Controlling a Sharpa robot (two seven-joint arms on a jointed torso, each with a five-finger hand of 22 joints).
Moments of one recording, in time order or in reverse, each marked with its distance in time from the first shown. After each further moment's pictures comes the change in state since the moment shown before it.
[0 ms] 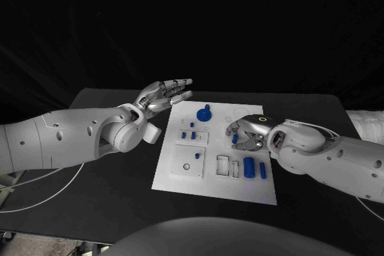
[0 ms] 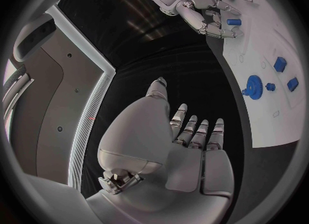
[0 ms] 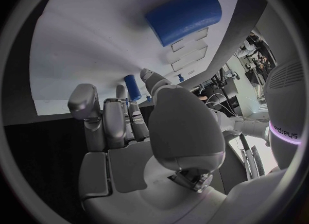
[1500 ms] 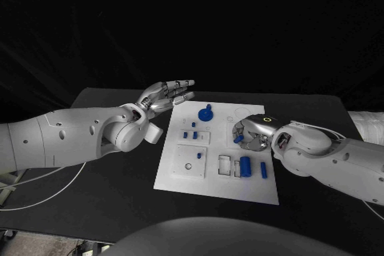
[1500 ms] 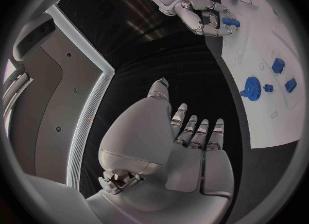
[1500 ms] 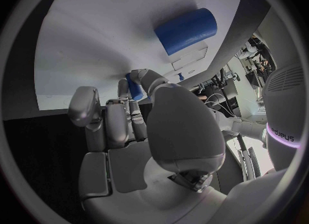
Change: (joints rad) left arm 0.000 0.004 0.000 -0.002 -0.001 0.006 -0.013; left_hand 0.024 0.009 -0.006 0.000 0.026 0.007 0.000 0.000 0.000 0.000 0.000 0.008 0.001 0.004 0.011 0.008 0.001 -0.015 0.000 0.000 0.000 -0.008; right arm 0.003 -0.024 -0.004 0.014 -0.020 -0.042 0.010; right_hand 0.064 0.034 0.073 -0.096 0.378 0.126 0.074 0.145 0.246 0.158 -0.051 0.144 0.097 0.024 -0.031 0.018 0.038 0.000 0.029 -0.029 0.066 0.000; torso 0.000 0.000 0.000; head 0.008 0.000
